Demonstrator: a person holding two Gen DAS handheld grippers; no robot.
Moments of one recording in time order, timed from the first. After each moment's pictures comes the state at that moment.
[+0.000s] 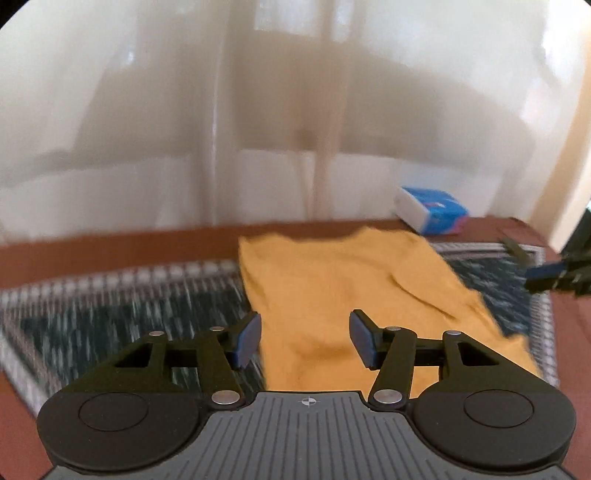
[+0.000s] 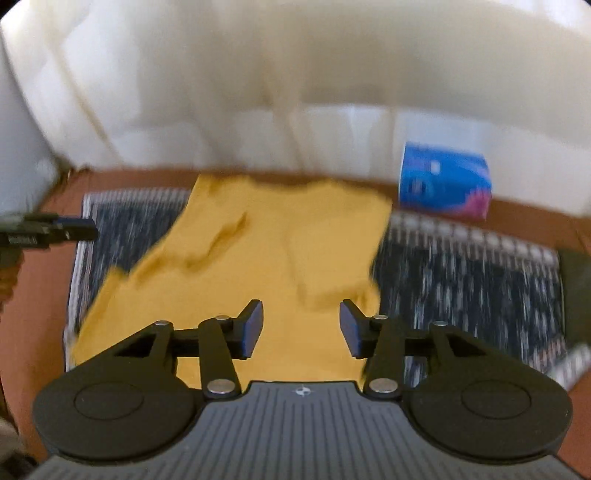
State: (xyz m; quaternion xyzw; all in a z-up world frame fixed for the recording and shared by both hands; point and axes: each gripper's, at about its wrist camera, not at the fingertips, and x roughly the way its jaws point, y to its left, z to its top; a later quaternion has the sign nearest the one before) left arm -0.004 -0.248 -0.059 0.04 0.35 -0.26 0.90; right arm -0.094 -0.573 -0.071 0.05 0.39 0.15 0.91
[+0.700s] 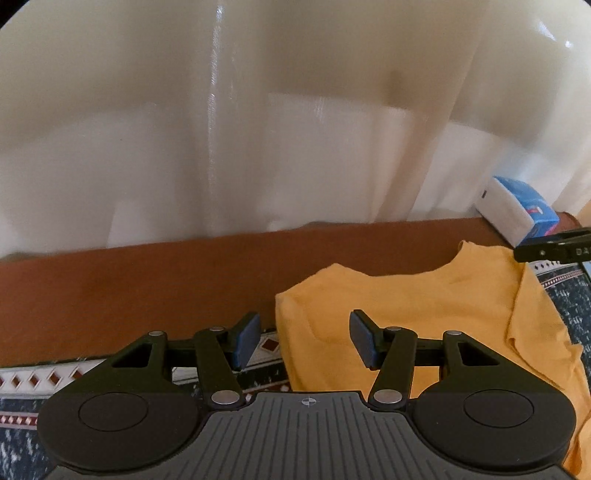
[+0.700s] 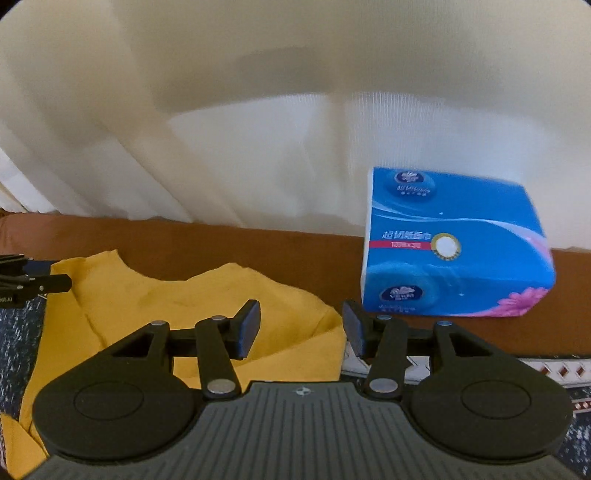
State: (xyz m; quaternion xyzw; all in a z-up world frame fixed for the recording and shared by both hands) left arm 0.170 -0.287 -0.138 0.04 0.44 -0.27 0.86; right arm 0.116 -0.589 -0.150 0.06 0.46 0.08 0.88
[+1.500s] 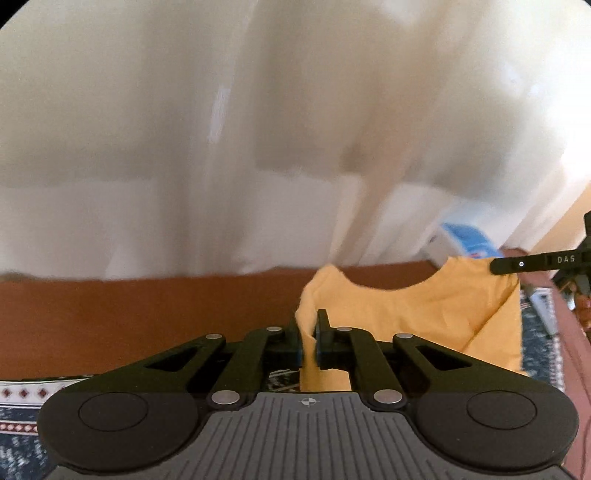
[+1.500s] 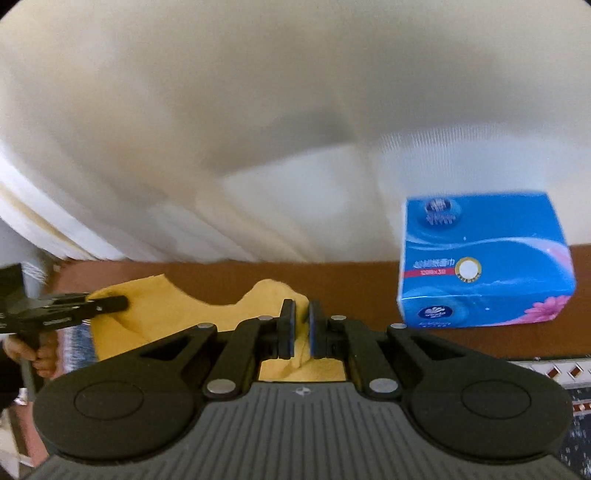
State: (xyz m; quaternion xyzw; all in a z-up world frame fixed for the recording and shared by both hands) left arm 0.135 -0.255 -0.071 -0.03 0.38 -0.32 0.87; right arm 0.082 -0.619 -0.092 0.17 0.41 0.17 0.88
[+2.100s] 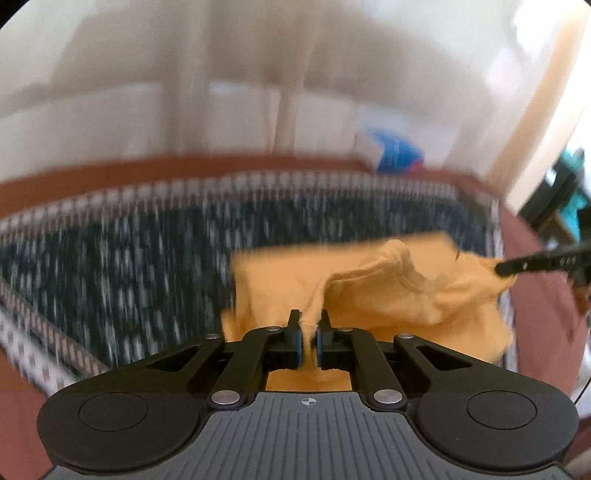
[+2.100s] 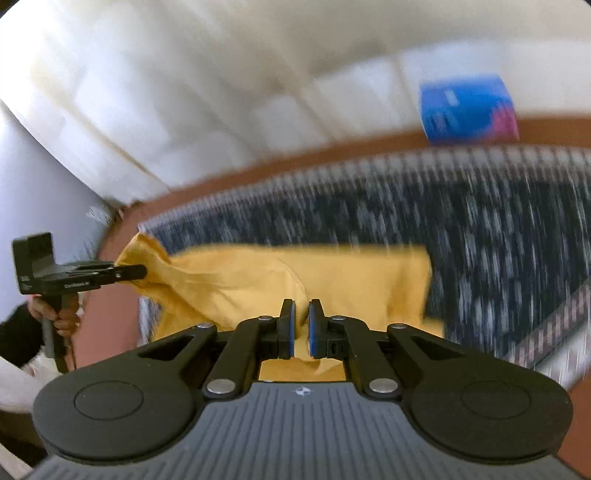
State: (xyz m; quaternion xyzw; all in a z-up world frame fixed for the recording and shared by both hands) left arm -0.080 -0.210 -0.096 0.03 0.44 -0.33 0.84; right arm -0.155 -0.596 -0.117 0.18 0.44 0.21 0.85
